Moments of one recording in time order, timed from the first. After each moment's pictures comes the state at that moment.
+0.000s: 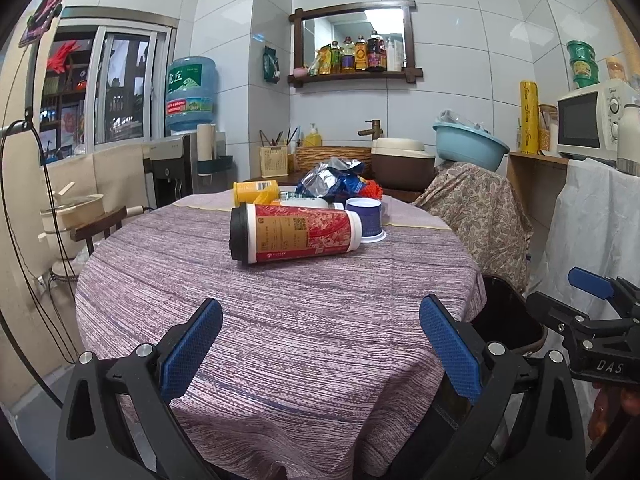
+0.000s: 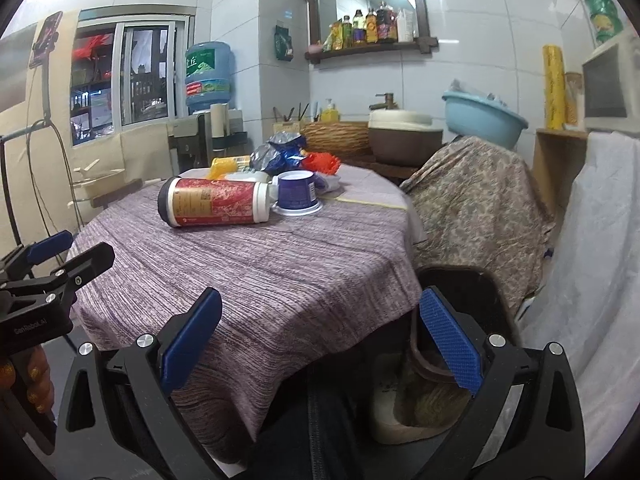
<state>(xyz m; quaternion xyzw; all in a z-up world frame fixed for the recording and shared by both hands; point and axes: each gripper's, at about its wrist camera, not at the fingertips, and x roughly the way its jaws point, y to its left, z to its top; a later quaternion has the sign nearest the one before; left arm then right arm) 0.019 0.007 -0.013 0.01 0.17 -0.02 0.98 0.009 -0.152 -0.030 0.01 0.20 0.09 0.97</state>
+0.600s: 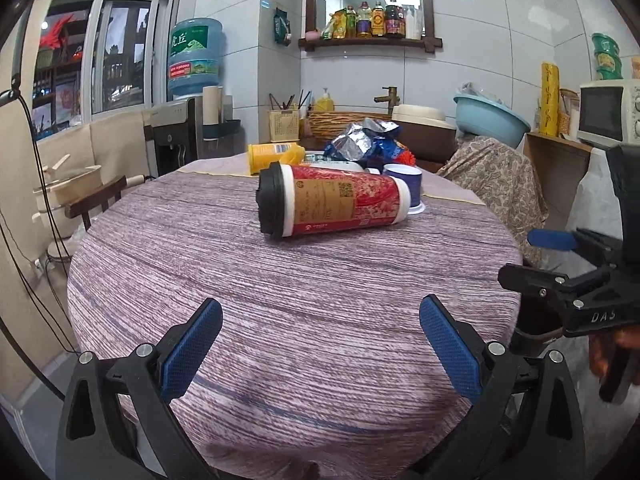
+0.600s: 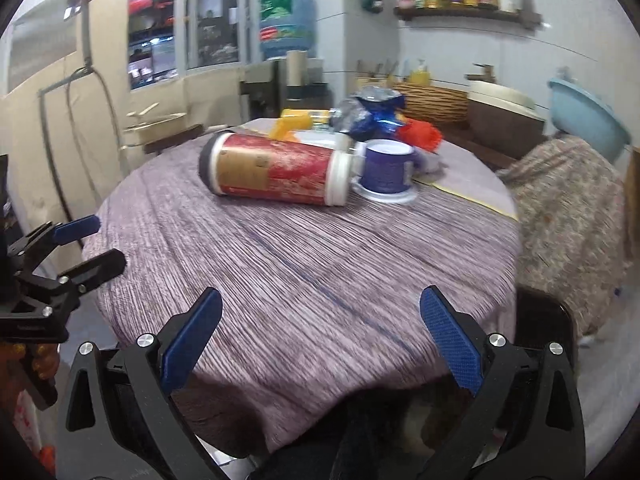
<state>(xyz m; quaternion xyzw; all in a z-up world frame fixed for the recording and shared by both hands) 0.066 0.055 -0.027 0.00 0.24 -0.01 0.97 0.112 -0.092 -0.031 -0.08 0.28 0.25 0.92</state>
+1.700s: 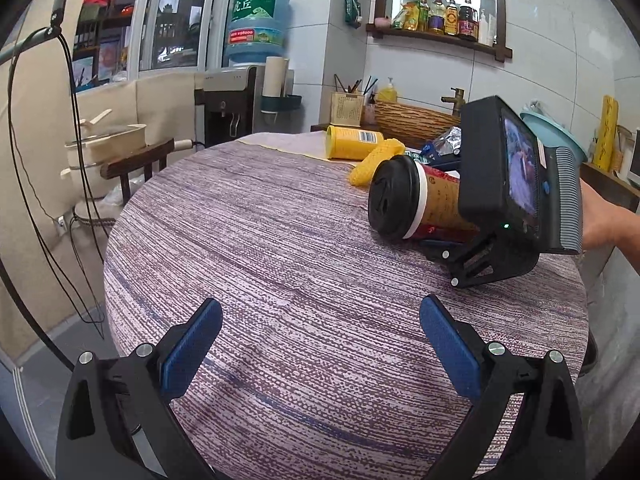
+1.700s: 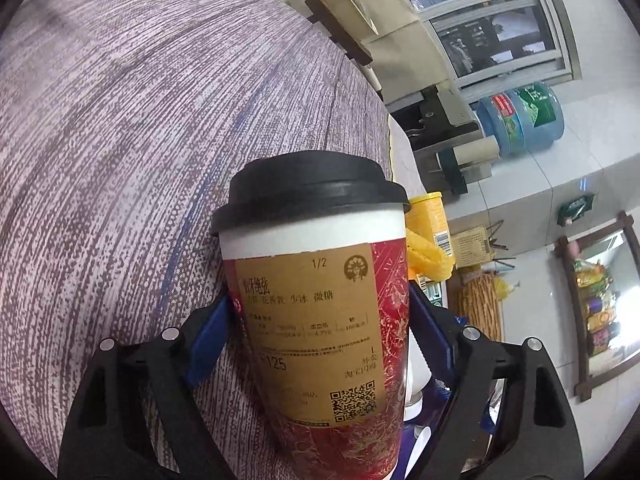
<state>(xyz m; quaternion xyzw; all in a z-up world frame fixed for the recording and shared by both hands) 0.102 0.147 -0.027 -0.05 0.27 0.05 0.96 0.223 0.109 -0.049 -0.58 0.13 0.32 0.74</state>
